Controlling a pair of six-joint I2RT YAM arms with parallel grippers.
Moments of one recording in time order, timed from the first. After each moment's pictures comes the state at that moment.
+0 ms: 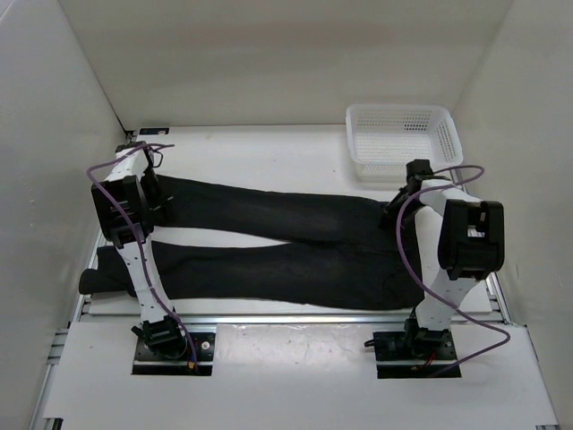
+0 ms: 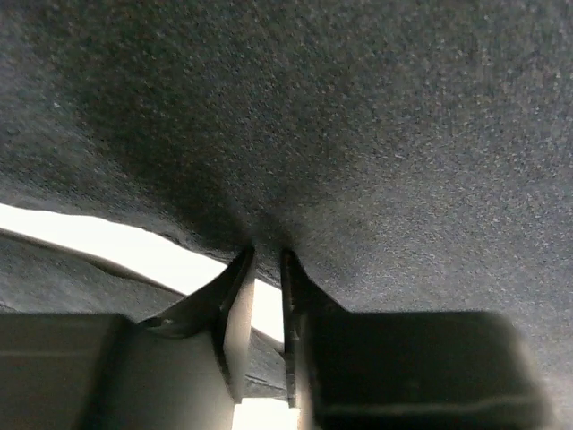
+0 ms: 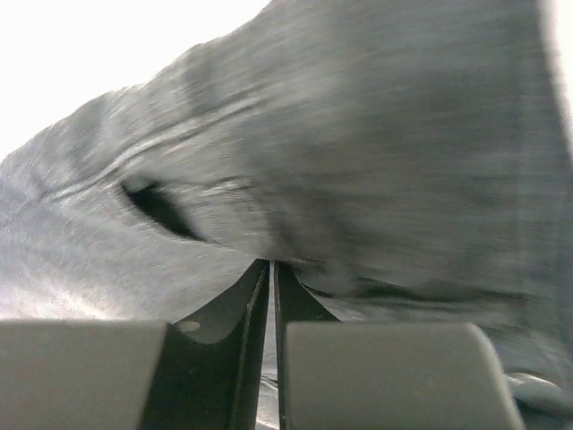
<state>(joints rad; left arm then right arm) 0.24 2.31 1.88 -1.21 -0.06 -0.43 0.01 1.82 1.14 -0.60 -0.17 0.70</state>
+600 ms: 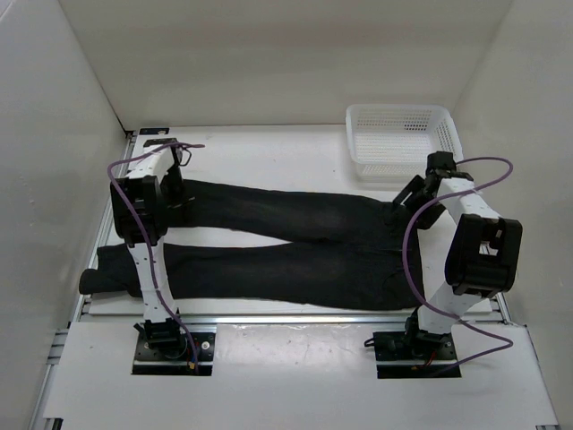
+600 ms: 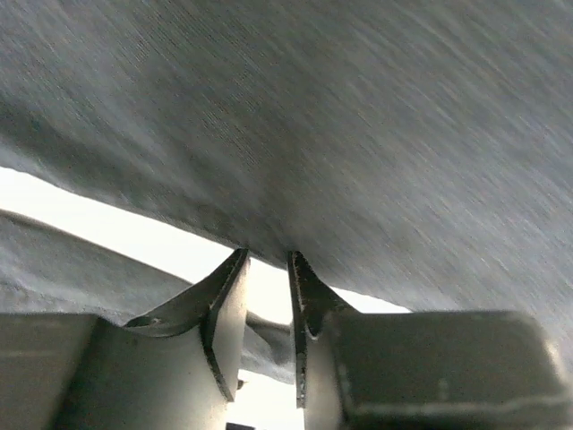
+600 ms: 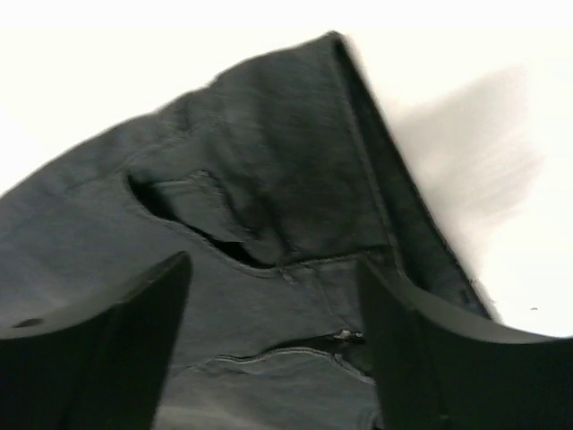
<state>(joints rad) 0.08 2.26 1.83 -1.22 -0.09 -0.40 -0.11 1.68 1.16 -0.69 -0.04 0.62</state>
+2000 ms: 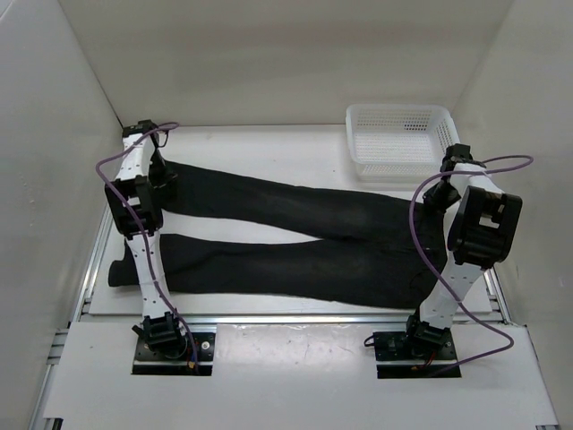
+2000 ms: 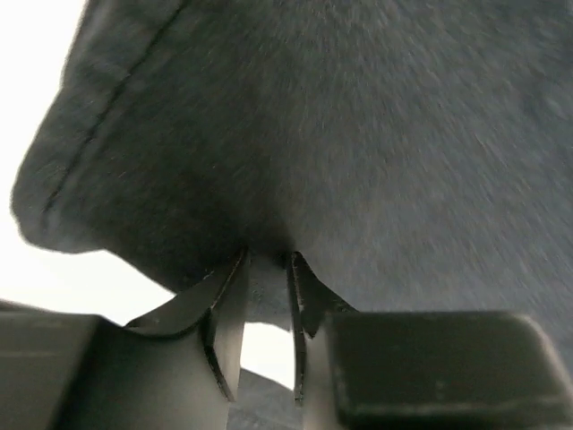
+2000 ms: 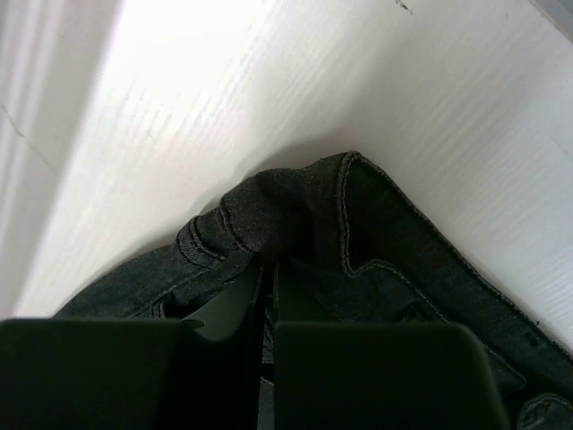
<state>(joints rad) 0.19 2.48 2.30 -1.29 -0.05 -0.43 -0.25 1.96 1.41 -0.73 0.12 0.69</state>
